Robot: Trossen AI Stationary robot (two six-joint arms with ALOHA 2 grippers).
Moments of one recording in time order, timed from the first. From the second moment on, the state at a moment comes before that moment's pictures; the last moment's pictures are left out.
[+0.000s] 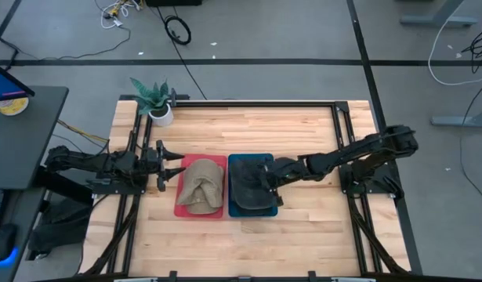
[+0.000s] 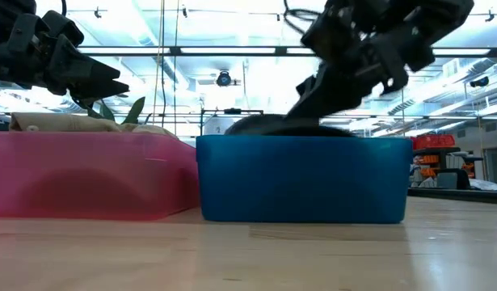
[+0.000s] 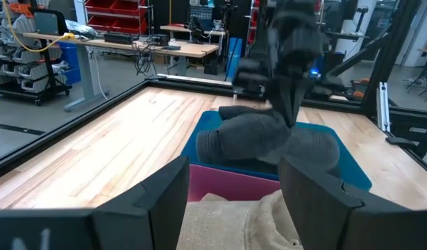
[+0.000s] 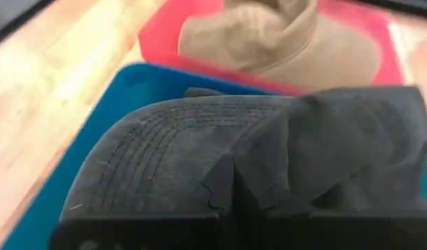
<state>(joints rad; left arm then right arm) -0.18 0.08 0.08 -0.05 -0.36 -0.12 0.13 1.56 0.75 0.20 -0.05 -0.17</state>
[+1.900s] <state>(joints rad) -0.18 0.08 0.08 -0.05 -0.36 -0.12 0.12 0.27 0.16 0.22 0.06 -0.04</state>
